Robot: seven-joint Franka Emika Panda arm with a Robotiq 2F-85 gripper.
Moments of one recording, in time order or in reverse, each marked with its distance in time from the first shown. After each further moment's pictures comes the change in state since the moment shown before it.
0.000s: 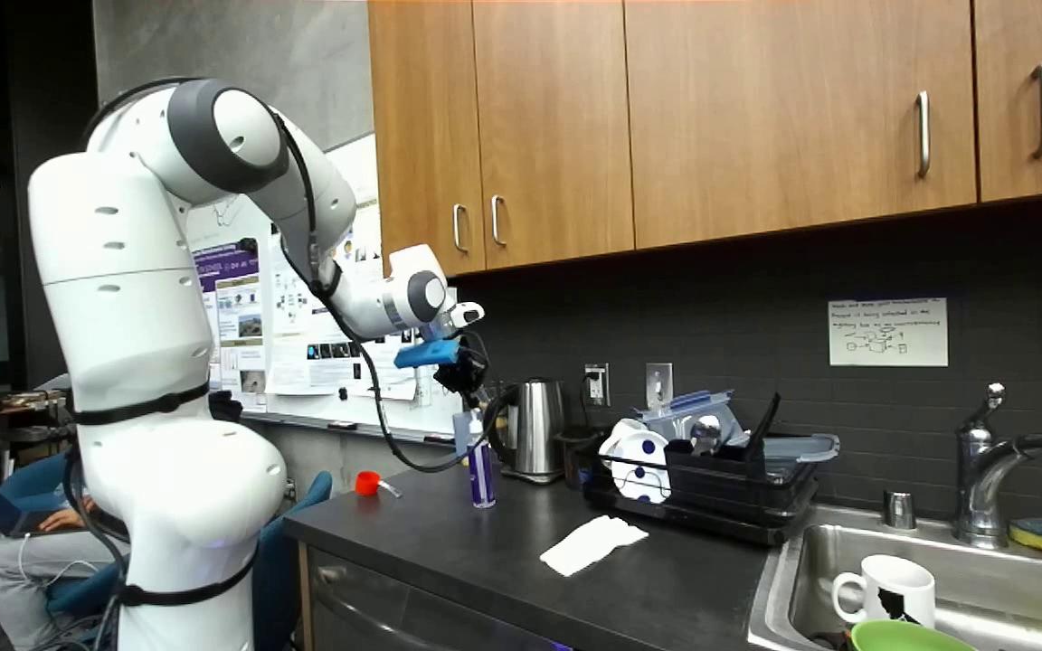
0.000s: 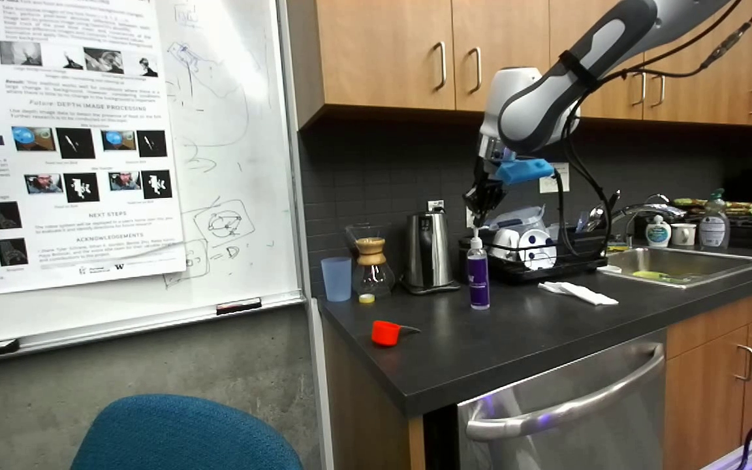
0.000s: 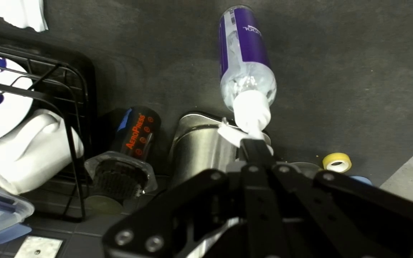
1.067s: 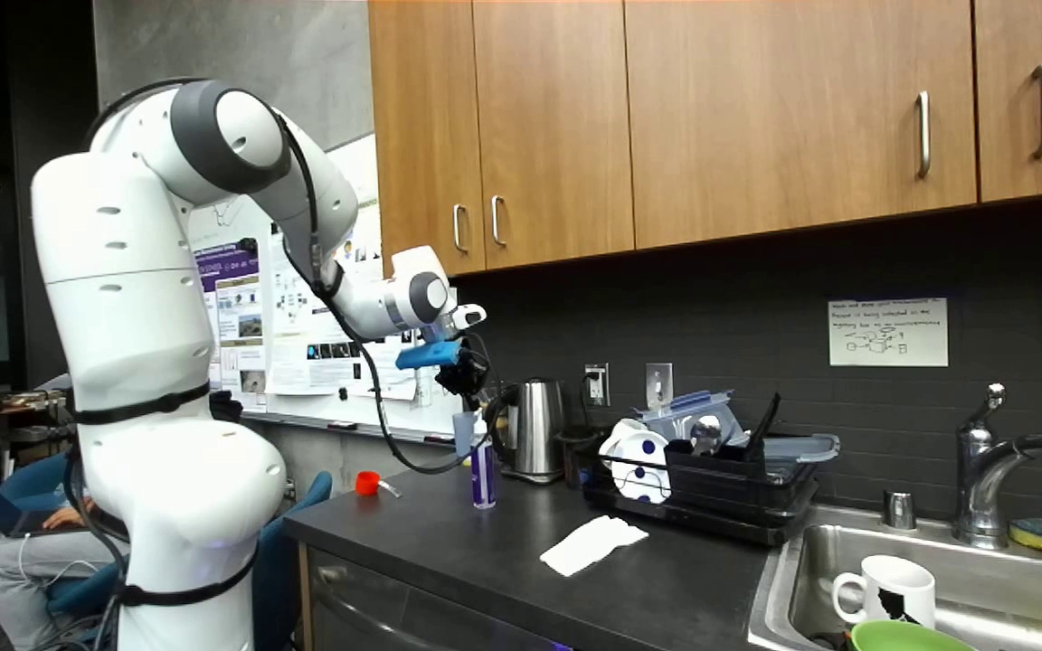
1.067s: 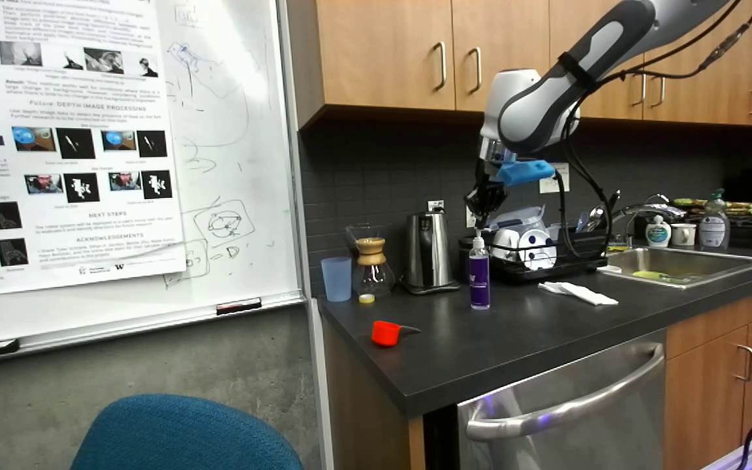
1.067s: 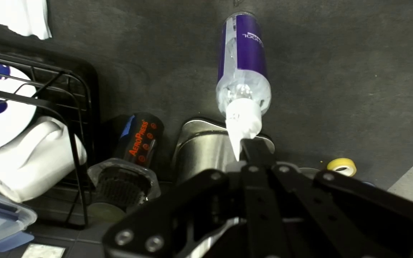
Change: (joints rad) arm -0.003 0.007 -0.003 0.004 0.000 -0.014 0.003
